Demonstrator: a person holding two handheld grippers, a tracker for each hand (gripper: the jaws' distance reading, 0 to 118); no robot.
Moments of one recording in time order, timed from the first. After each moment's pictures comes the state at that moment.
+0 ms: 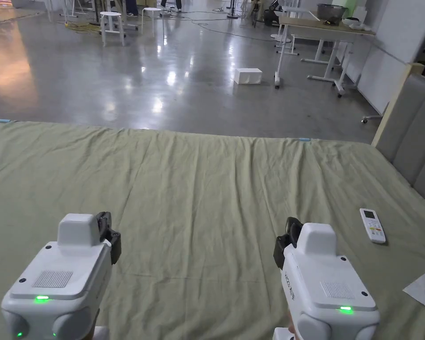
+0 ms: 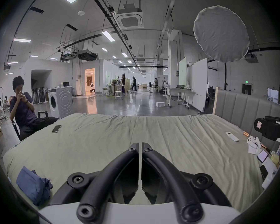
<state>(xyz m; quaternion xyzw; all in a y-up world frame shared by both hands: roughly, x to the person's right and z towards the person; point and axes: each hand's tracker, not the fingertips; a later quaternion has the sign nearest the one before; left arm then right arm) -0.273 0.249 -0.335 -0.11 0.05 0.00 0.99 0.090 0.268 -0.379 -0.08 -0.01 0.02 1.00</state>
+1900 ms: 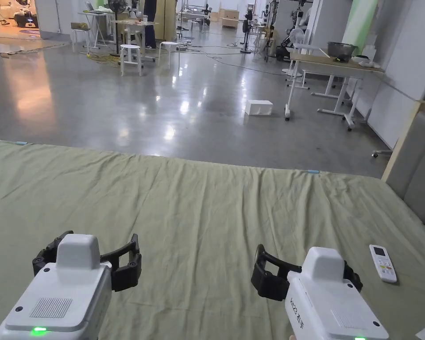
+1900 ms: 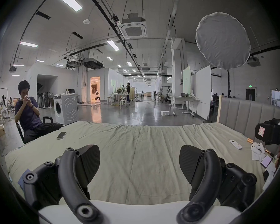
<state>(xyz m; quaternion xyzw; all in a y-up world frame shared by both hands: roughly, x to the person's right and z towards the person) -0.267 0.264 -0.324 -0.07 0.07 0.00 1.00 0.096 0.281 -0.386 -0.07 0.04 -0.02 1.00</state>
